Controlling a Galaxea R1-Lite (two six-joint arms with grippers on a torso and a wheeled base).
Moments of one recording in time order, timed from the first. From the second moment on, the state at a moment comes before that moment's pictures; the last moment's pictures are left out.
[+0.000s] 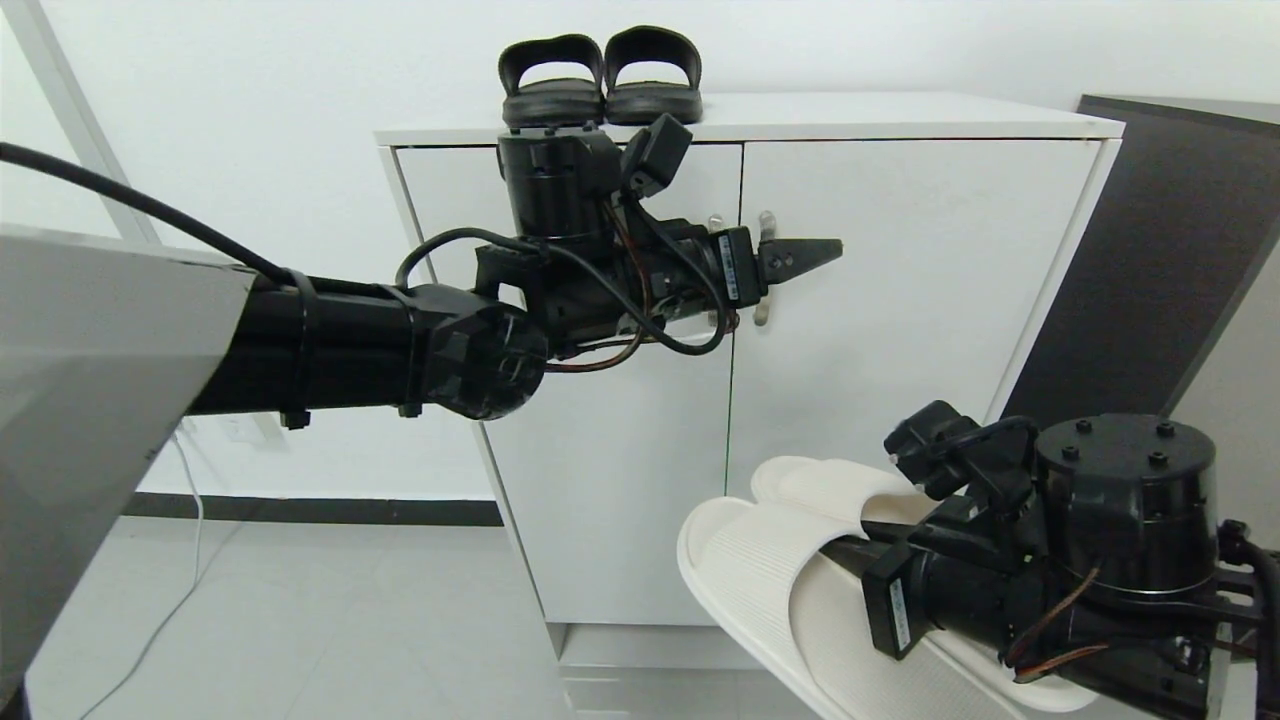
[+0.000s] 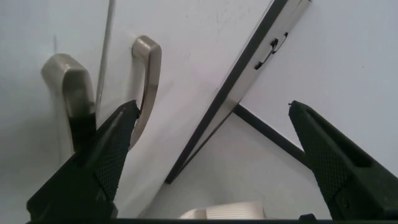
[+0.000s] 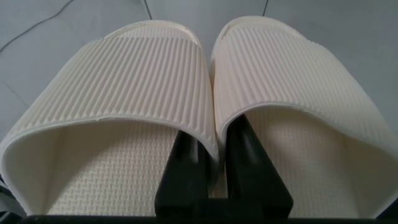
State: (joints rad) left arm -0.59 2.05 -1.61 -0.50 -0.44 -0.32; right arm 0.80 1.57 -0.61 -0.61 -0.11 0.07
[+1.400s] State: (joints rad) left arm -0.71 1.86 -1.27 -0.63 -0.41 -0.32; right arm 0.80 1.48 -0.48 -0.62 0.11 -0.04
